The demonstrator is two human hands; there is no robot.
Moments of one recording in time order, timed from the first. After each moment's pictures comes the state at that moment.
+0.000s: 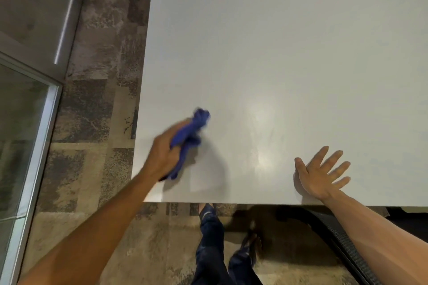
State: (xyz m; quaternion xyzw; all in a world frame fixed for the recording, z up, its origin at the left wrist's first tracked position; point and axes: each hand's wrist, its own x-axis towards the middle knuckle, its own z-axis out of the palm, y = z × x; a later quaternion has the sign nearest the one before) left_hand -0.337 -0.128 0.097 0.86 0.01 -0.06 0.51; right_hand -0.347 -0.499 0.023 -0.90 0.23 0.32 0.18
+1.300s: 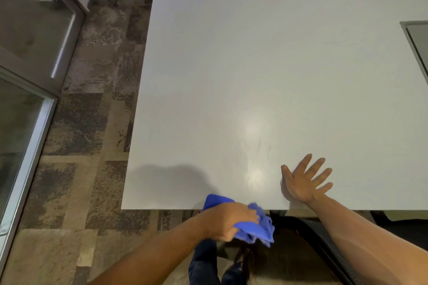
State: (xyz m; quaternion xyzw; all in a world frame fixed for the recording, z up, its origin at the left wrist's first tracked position) left_hand -0.416 -0.248 0.036 0.77 -0.33 -0.34 0.43; right_hand -0.342 -0.504 0.018 -0.91 0.23 0.31 0.17
